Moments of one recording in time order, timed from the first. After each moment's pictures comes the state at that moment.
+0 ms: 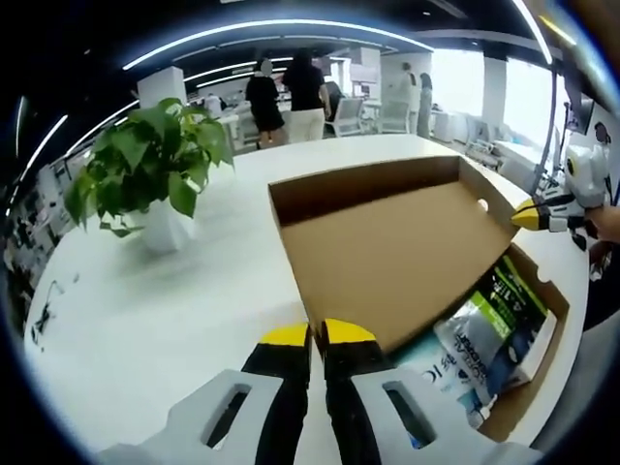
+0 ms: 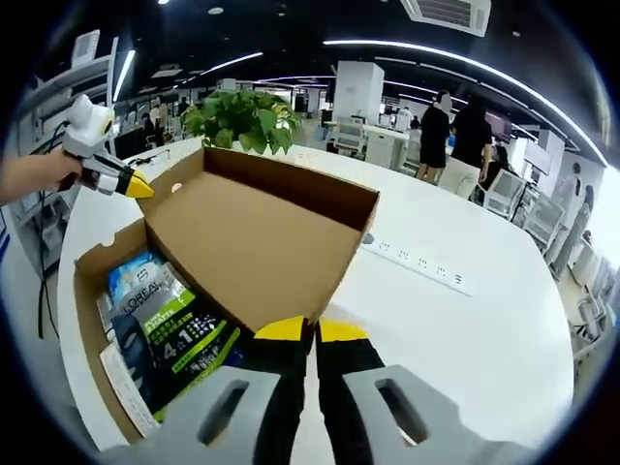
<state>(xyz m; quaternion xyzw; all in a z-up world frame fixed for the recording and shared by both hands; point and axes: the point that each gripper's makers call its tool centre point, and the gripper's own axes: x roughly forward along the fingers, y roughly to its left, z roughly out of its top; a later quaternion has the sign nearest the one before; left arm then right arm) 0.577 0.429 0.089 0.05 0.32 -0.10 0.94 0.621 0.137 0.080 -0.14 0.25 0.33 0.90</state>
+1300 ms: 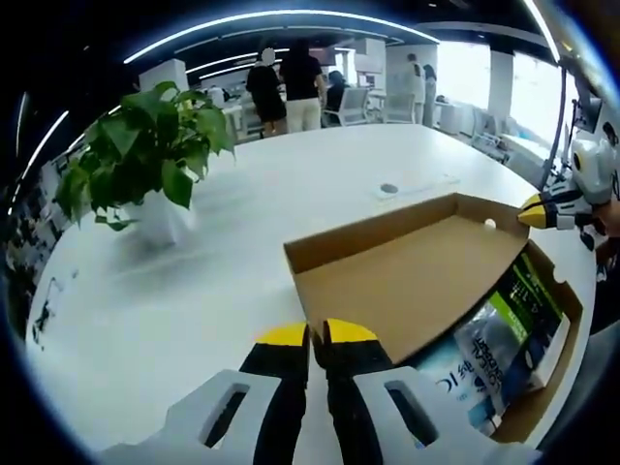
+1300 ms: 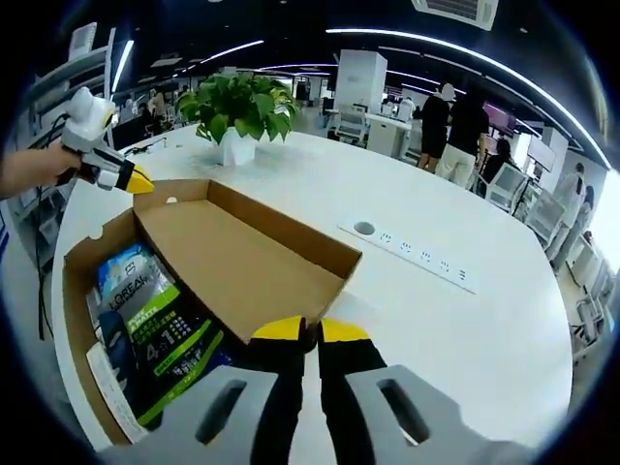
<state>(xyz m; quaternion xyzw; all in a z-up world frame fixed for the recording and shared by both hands) 0.594 0.432 0.071 0.05 0.34 -0.09 0.93 0.635 0.140 0.065 -0.15 0.28 0.33 0.89</state>
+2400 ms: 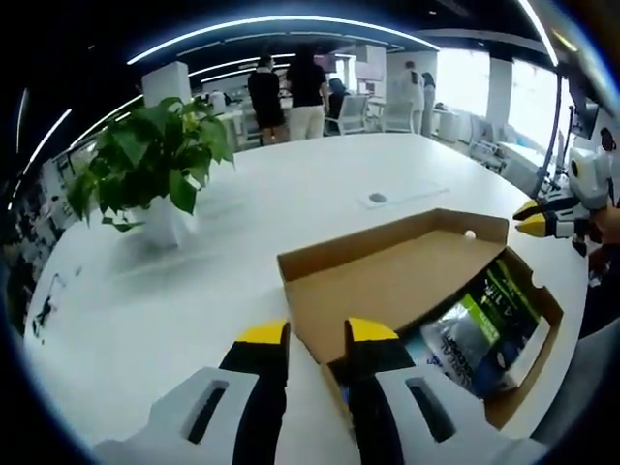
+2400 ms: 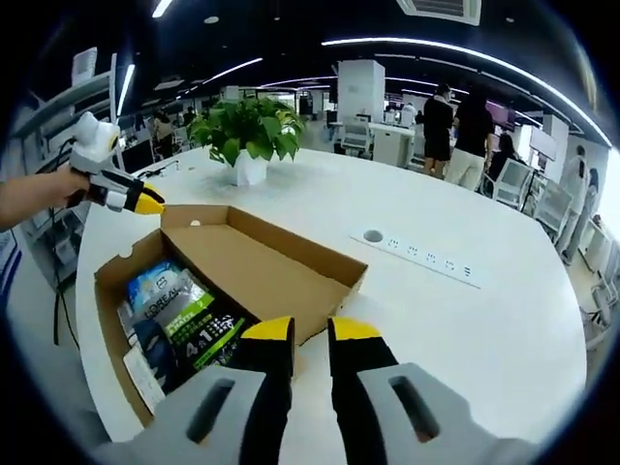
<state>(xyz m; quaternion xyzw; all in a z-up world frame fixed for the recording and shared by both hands) 0.563 0.417 0.097 0.04 0.33 -0.09 0.94 0.602 0.133 0.094 -0.10 0.26 0.36 0.89</state>
